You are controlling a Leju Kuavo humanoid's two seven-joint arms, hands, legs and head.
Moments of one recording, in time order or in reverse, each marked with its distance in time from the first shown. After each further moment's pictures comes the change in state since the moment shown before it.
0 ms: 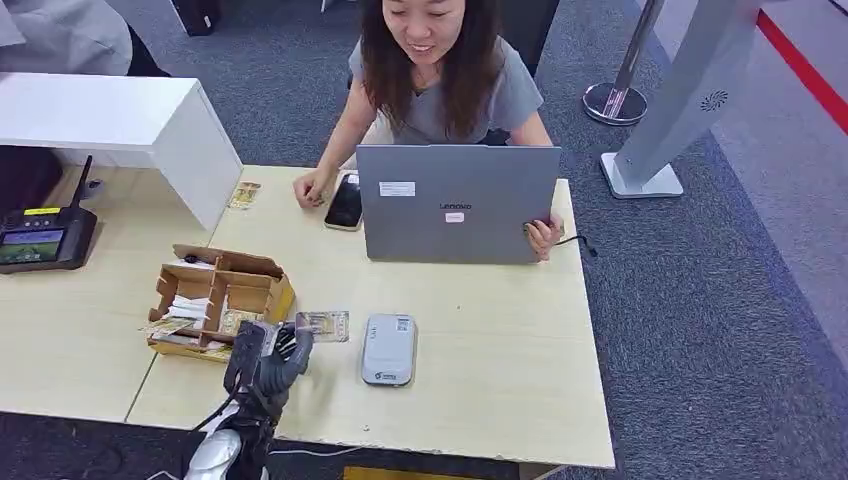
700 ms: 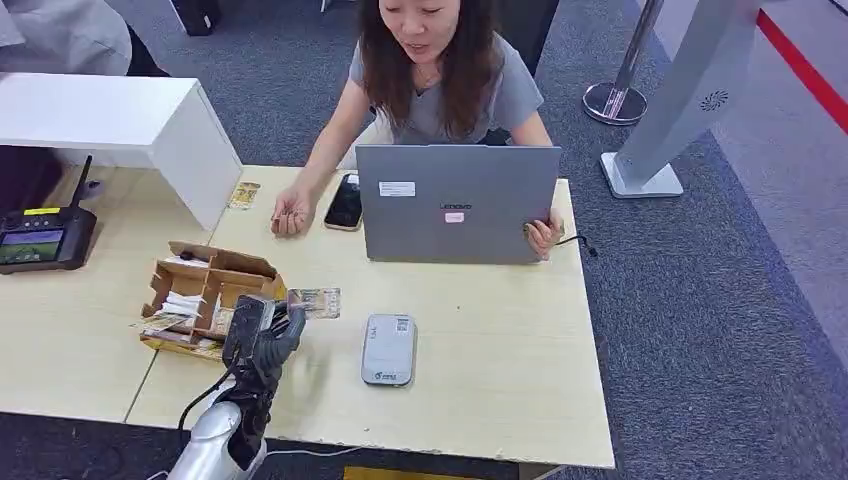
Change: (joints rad) left arm -0.111 0.002 0.022 0.088 -0.049 0.043 -0.004; right arm -0.008 0.000 0.016 0.002 0.001 0.014 0.005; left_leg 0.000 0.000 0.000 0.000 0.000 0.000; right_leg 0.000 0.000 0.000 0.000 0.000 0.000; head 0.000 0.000
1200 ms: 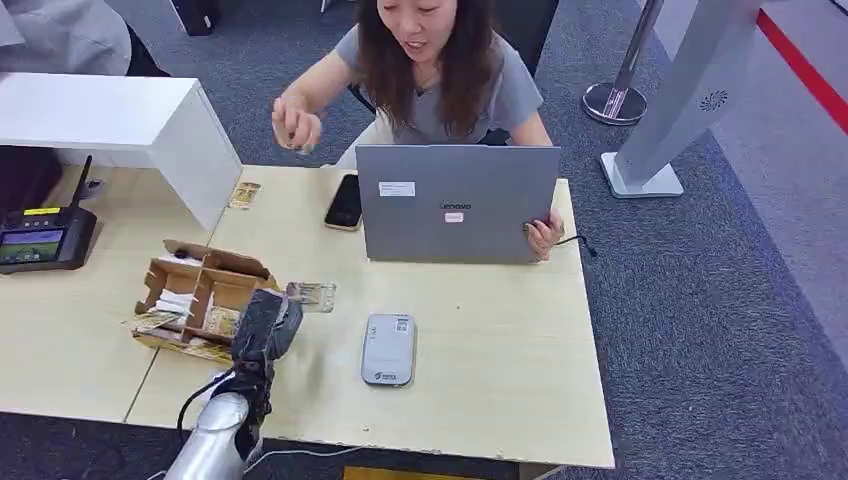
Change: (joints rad) left arm -0.048 0.011 -0.008 0.026 -0.248 0.140 0.000; right arm 0.000 0.000 0.001 0.000 -0.006 0.003 0.000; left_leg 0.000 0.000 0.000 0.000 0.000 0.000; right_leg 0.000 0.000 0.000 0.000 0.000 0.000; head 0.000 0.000
